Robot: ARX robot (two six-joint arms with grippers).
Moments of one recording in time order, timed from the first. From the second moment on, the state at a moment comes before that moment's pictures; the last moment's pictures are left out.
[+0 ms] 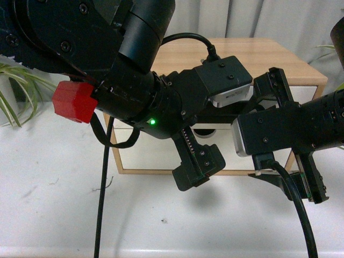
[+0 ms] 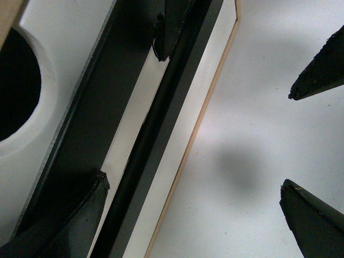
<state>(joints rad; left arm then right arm) -0.49 1.94 1.20 -0.05 0.22 0.77 0.20 1.90 1.05 0.00 -0.46 -1.61</state>
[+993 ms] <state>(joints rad) -0.52 1.84 1.04 0.01 0.25 0.77 0.20 1.78 0.90 -0.01 -0.45 -1.60</state>
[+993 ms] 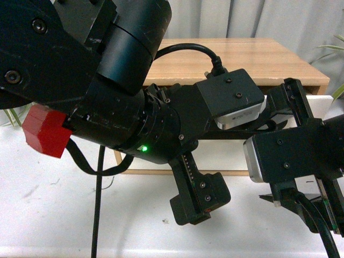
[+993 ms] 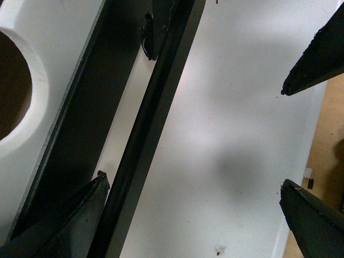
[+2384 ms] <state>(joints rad) -0.21 1.34 0.77 0.43 0.25 -0.07 0.05 1.33 0.72 0.22 -0.54 -1.05</state>
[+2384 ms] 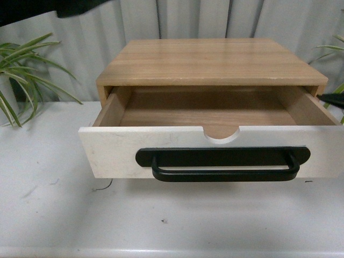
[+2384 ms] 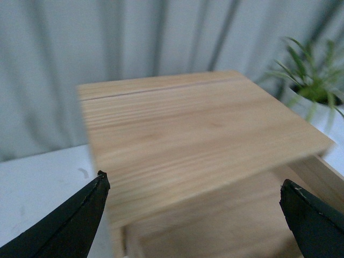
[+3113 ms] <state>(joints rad) 0.01 1.13 0.45 0.54 -0.02 -0.14 -0.07 1.22 0.55 0.51 -0.12 -0.01</state>
